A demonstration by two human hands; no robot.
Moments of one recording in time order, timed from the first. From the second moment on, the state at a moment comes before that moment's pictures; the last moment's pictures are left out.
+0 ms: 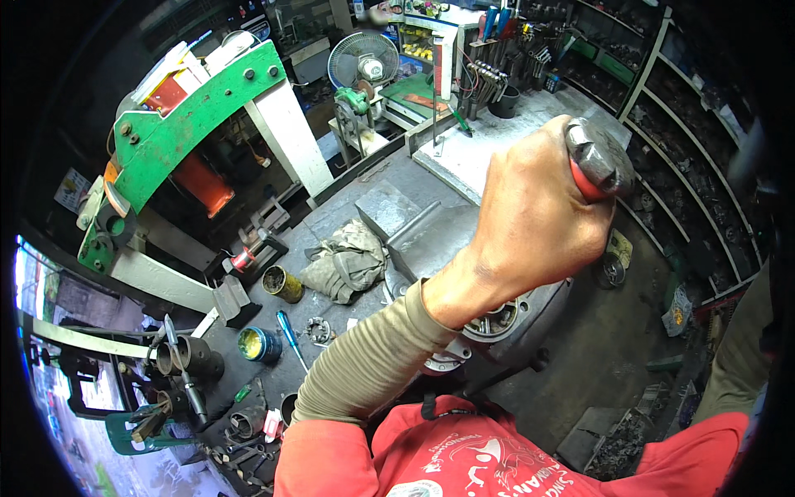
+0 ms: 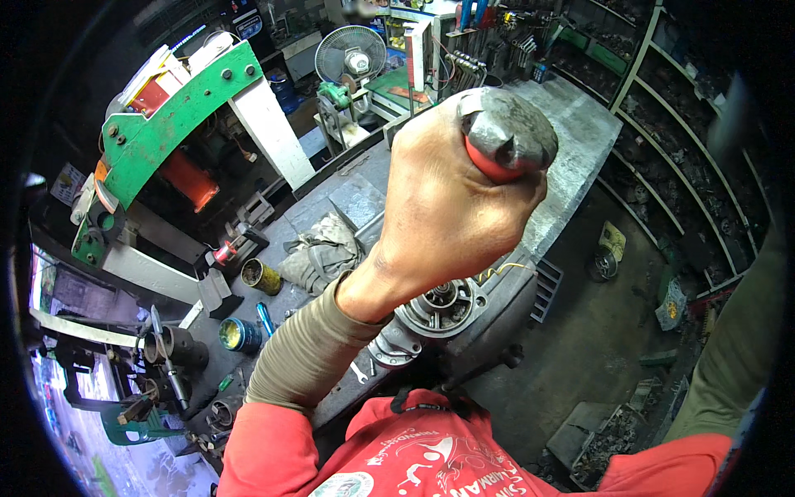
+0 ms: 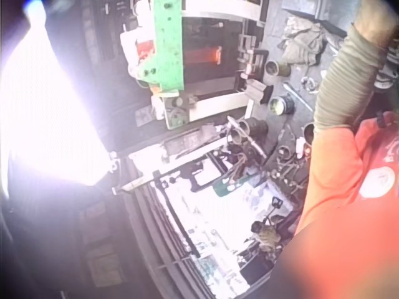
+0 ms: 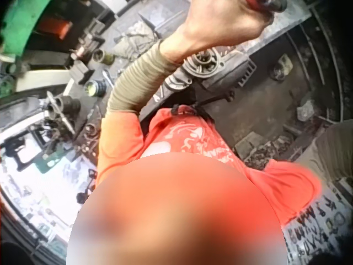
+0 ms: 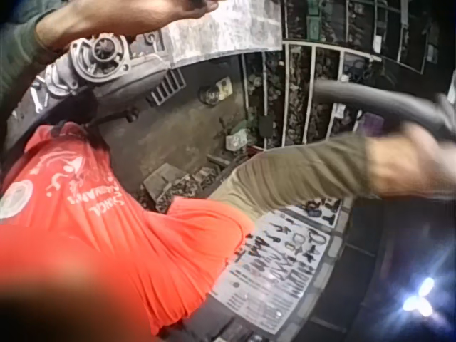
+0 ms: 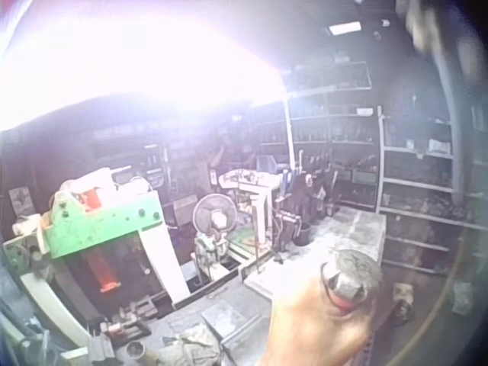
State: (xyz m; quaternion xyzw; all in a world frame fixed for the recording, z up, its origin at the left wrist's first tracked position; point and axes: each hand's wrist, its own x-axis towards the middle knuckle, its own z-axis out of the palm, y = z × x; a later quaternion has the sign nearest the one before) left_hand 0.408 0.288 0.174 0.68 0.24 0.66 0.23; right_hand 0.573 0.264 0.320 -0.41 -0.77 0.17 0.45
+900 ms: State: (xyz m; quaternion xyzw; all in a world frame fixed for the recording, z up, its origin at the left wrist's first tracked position) left_hand 0.325 0.240 0.119 0.79 0.40 0.32 0.34; right_hand 0.534 0.253 0.255 -0.25 -0.69 0.45 0.50
